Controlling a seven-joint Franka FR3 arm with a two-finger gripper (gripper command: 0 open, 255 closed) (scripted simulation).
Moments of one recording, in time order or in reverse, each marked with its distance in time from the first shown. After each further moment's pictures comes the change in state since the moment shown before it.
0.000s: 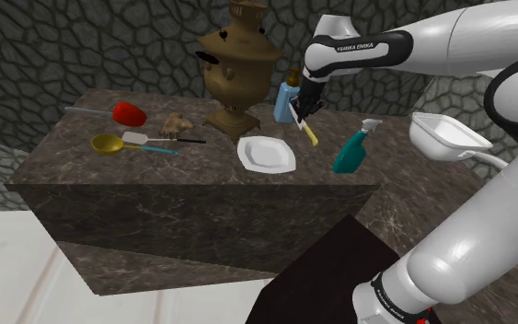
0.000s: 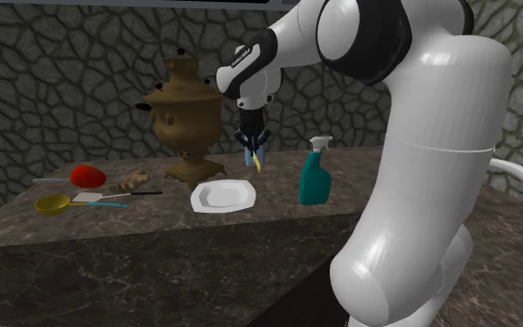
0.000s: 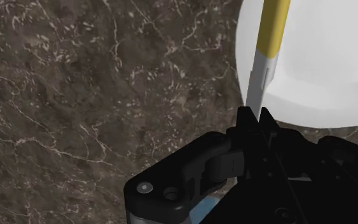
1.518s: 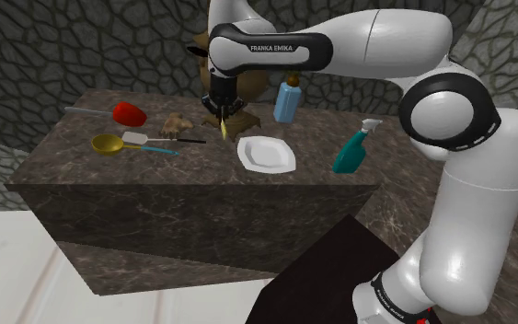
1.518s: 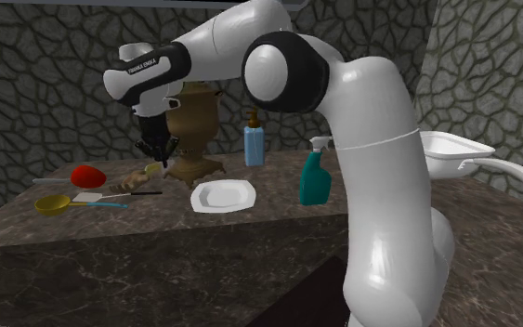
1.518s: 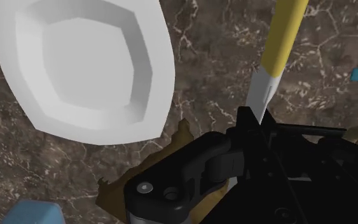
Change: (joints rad) arm 0.294 0.376 0.188 0.519 -0.065 -0.181 0.482
